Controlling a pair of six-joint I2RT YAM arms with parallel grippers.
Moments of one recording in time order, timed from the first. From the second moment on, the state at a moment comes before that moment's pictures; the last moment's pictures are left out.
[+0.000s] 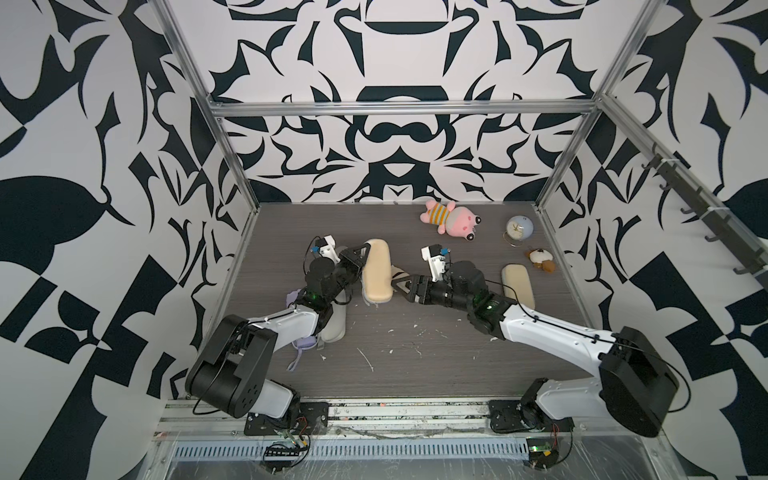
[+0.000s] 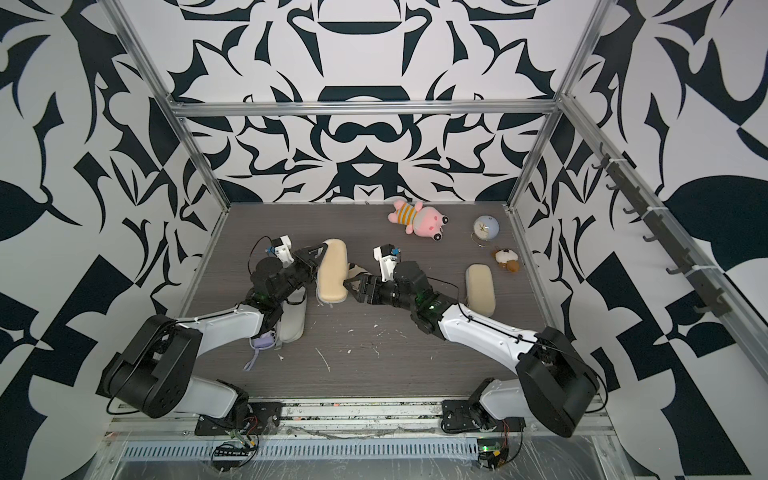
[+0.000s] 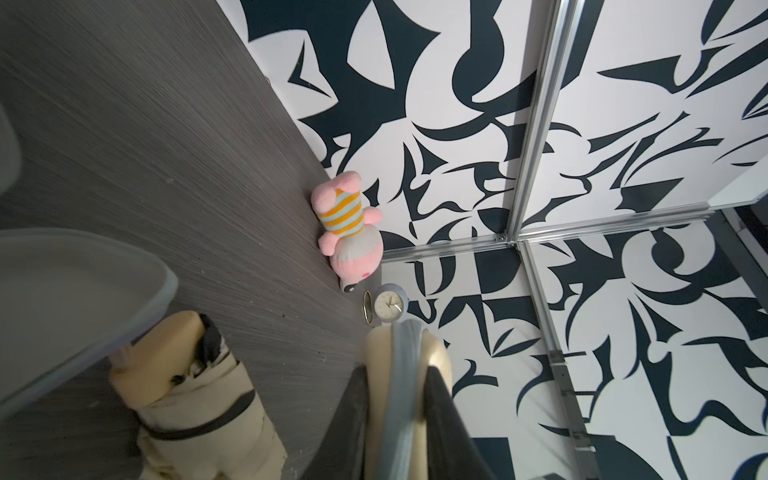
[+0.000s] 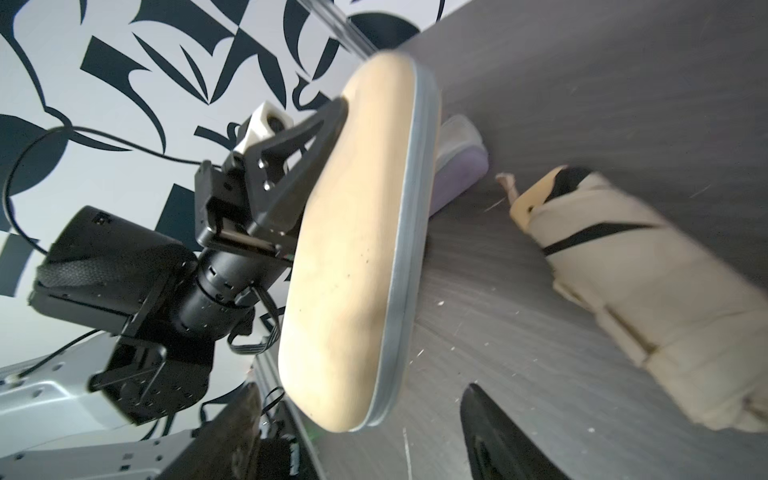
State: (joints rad) left arm -0.44 1.47 0.57 0.85 0.21 -1.36; right arm 0.72 1.36 0.73 0.27 -0.39 0.88
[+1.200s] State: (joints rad) left arm -0.96 1.03 0.64 -0.07 -0.13 -0.58; right arm 0.79 1.30 0.68 0.42 0.01 1.29
